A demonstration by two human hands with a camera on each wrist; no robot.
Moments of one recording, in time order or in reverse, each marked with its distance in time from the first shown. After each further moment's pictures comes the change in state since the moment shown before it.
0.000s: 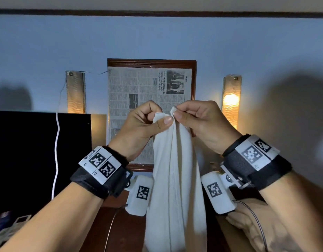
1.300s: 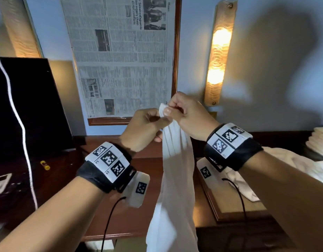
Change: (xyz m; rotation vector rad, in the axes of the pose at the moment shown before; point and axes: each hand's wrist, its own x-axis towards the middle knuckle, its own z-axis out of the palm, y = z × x) left_hand -0.065 -0.120 0.044 0.308 0.032 -0.535; right_hand -0.086 0.117 -0.007 -0.502 -0.002 0.291
